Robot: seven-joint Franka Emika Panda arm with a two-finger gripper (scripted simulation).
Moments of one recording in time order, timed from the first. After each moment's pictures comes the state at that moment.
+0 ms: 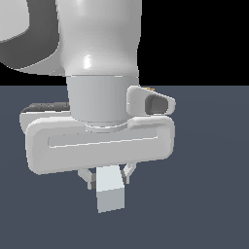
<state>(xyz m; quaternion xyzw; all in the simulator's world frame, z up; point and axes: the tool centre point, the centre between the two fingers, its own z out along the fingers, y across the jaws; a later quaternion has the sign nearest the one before) -0.026 -0.133 0.048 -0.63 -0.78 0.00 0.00</state>
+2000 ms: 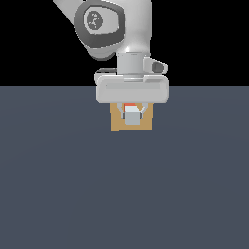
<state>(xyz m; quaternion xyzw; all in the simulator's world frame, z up) 0.022 0.064 0.108 -0.70 -0.71 0.00 0.00</state>
